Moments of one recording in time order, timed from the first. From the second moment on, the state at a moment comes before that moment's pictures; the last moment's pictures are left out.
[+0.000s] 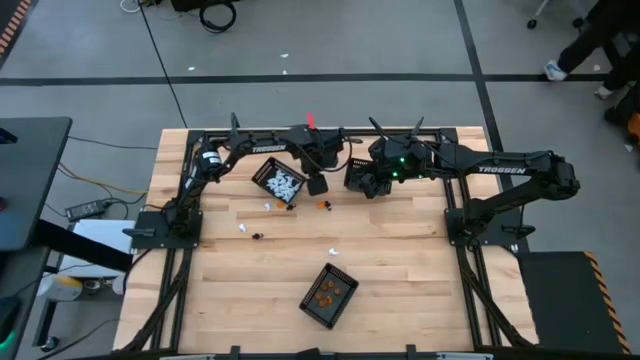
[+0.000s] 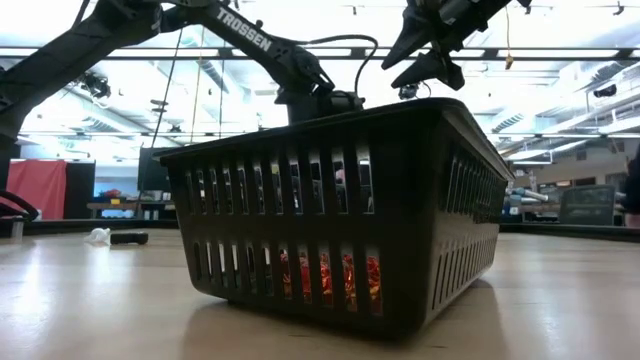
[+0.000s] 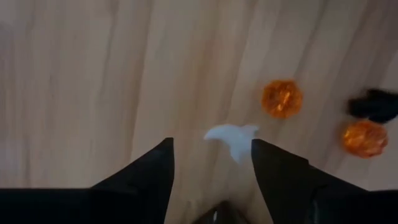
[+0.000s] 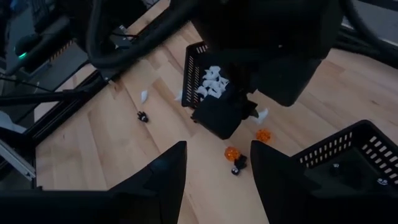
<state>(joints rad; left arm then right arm) 0.40 2.23 1.82 -0.98 -0.01 0.16 -0.18 1.21 1.04 -0.43 0.06 0.57</state>
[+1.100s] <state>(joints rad) 0.41 2.18 1.80 -1.01 0.02 0.33 -0.18 1.21 1.04 -0.41 0.09 0.60</state>
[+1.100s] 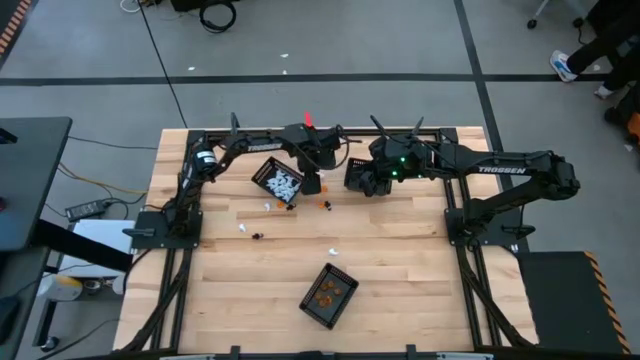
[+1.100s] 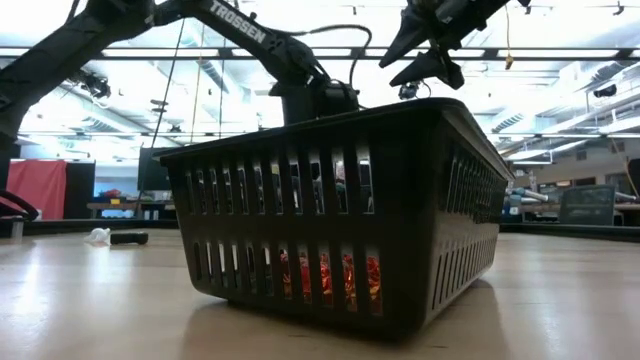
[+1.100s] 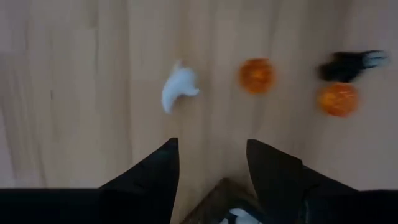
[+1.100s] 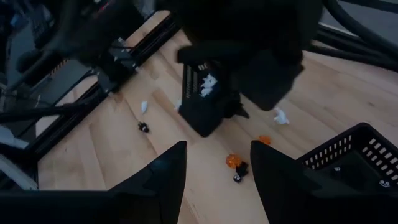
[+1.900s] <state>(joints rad) 0.45 2.18 1.79 -0.84 0.14 0.28 -0.13 1.18 1.04 -0.37 0.24 0.65</state>
